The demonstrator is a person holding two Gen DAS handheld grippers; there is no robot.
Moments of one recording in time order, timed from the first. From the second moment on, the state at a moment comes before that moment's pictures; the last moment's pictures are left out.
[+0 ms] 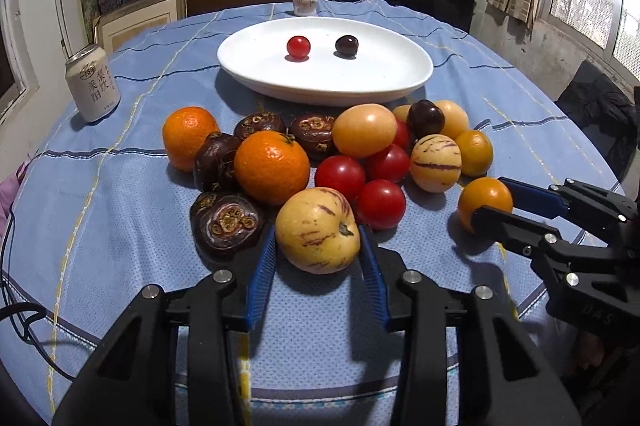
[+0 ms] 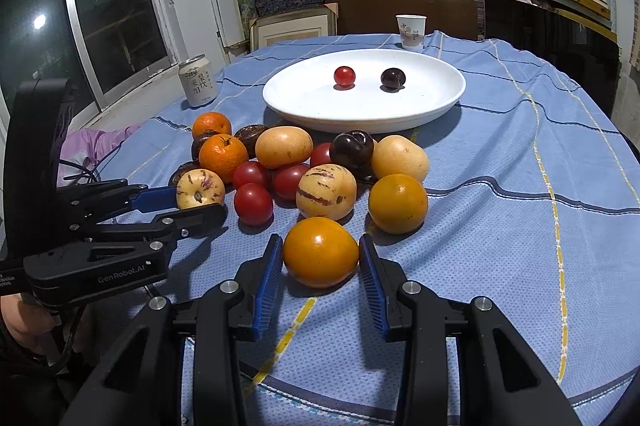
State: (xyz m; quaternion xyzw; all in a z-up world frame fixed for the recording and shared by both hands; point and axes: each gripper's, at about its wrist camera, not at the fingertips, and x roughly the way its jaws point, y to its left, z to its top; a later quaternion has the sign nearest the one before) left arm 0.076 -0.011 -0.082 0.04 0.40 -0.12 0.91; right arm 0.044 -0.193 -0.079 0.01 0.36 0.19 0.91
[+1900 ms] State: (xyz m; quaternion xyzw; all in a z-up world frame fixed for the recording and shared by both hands) left arm 0.275 -0.010 -0.025 0.05 0.44 -0.12 0.89; right arm 0.233 -0.177 -0.032 -0.06 0.39 0.15 0.91
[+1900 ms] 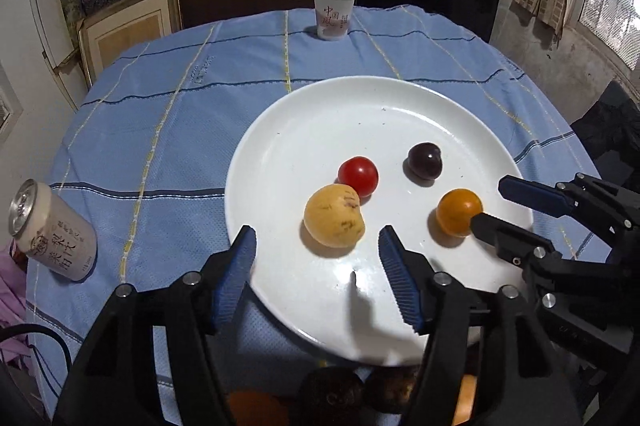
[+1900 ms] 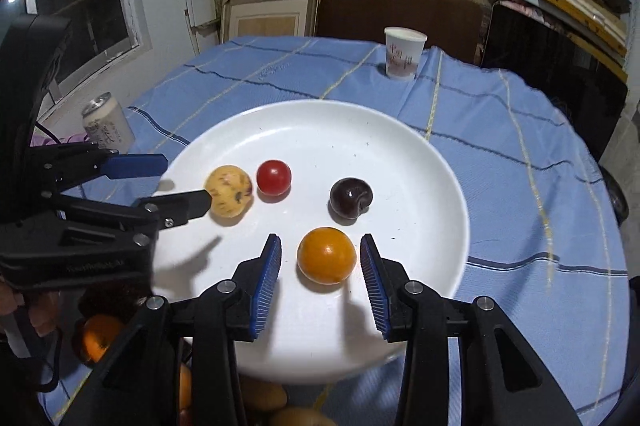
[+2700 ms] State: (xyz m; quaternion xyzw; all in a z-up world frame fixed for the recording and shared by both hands) left arm 0.089 0.027 -0.074 0.07 0.40 -0.09 0.91; right arm 0.066 -0.204 -0.070 0.00 0.35 0.17 0.92
